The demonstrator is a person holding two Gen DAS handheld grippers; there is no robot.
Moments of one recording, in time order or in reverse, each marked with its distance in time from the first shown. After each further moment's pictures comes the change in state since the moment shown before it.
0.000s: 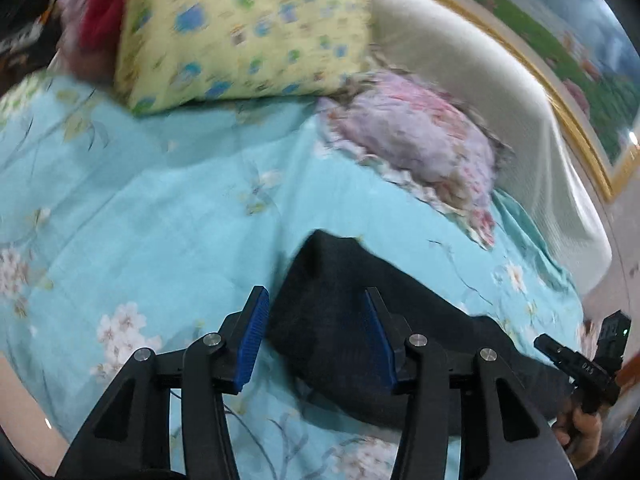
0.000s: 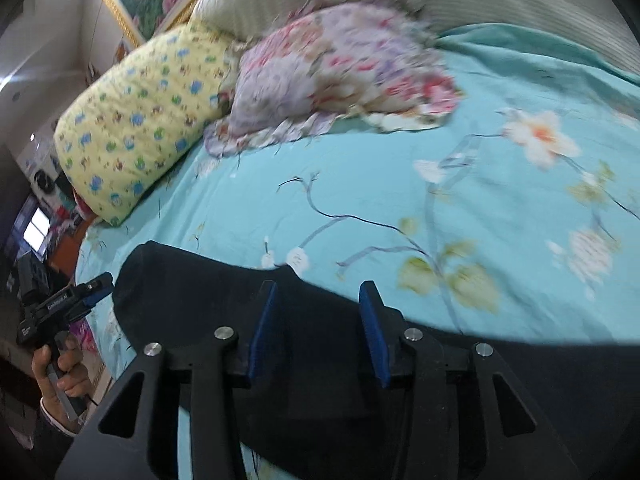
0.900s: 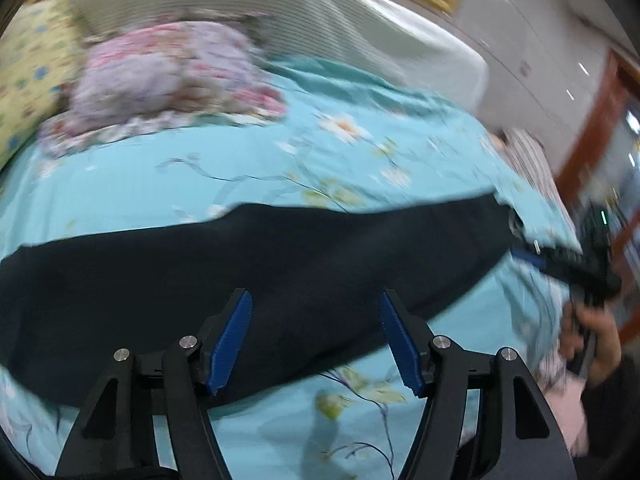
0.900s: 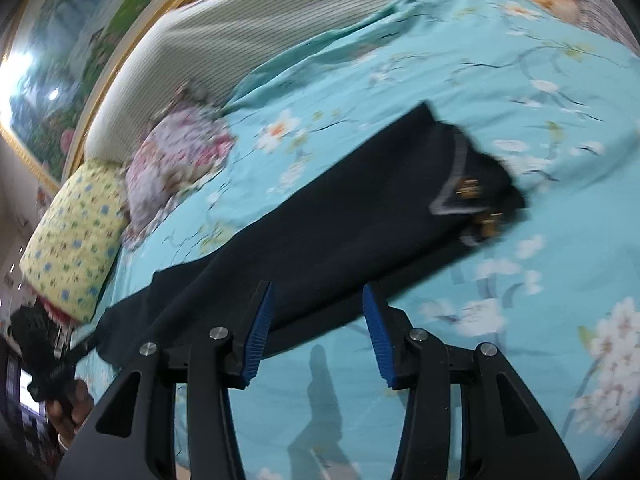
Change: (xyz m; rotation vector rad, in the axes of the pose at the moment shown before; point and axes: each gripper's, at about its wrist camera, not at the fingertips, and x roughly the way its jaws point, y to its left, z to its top) left arm 0.026 -0.228 -0.107 0.626 0.258 -0.347; right arm -0.170 -0.149 -0.132 0.473 -0.223 -0.228
